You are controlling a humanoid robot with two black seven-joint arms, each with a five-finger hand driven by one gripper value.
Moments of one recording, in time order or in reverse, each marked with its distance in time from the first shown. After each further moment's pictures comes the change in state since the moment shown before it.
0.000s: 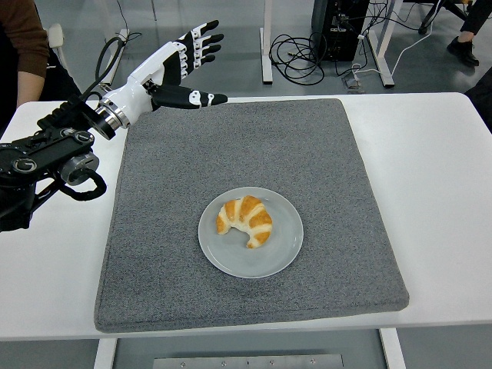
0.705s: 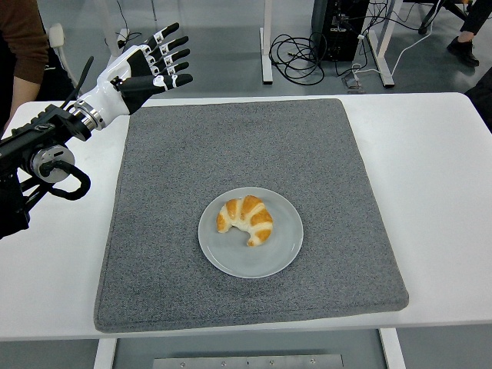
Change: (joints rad) left arm 0.069 0.010 -0.089 0.115 -0.275 -0.256 0.133; right arm 0.001 0.000 -0.001 0.000 0.000 0.000 0.000
